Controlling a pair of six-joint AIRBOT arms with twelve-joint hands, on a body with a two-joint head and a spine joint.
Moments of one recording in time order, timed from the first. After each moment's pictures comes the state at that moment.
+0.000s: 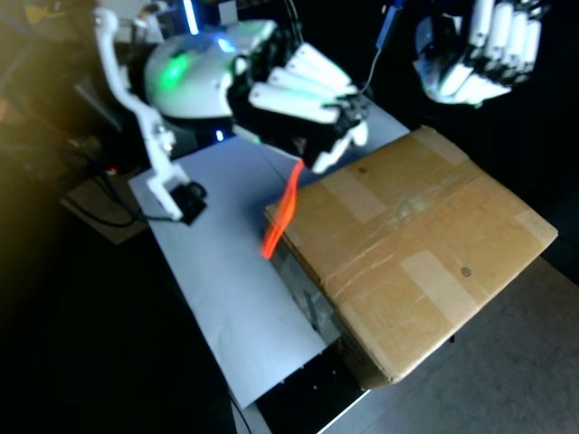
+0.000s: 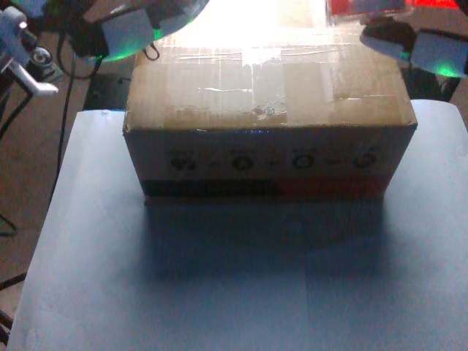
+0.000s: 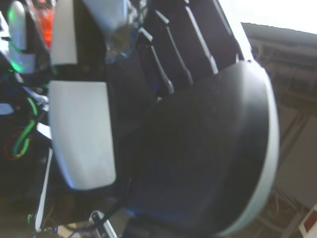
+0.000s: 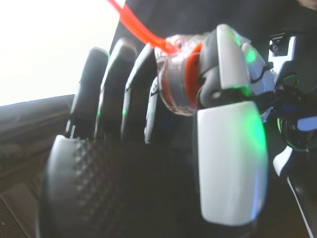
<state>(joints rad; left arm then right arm) 0.50 -0.93 0.99 2.98 0.85 -1.94 -0.57 -0.88 0.93 -2.98 -0.96 1.98</state>
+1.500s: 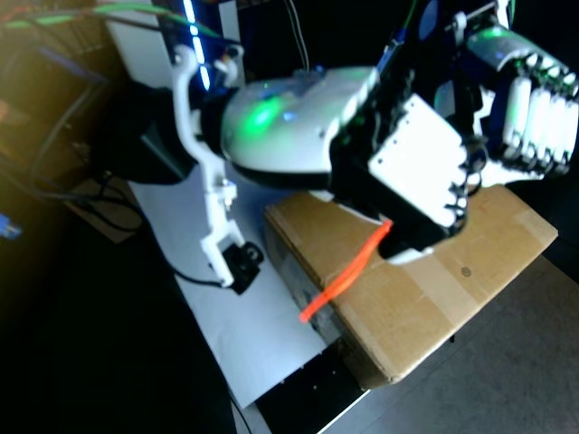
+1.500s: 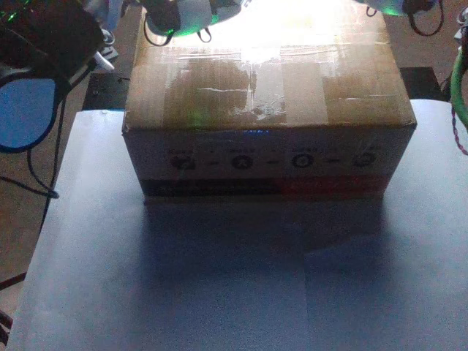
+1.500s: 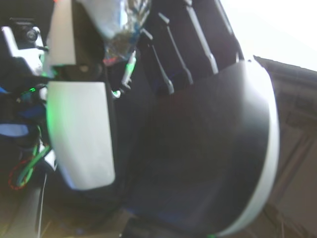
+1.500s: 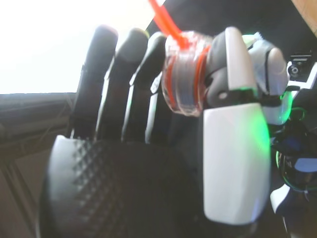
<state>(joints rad) 0.42 -1.21 1.30 2.99 0.64 -1.94 -0.46 -1.11 1.22 -2.97 -0.89 1.83</state>
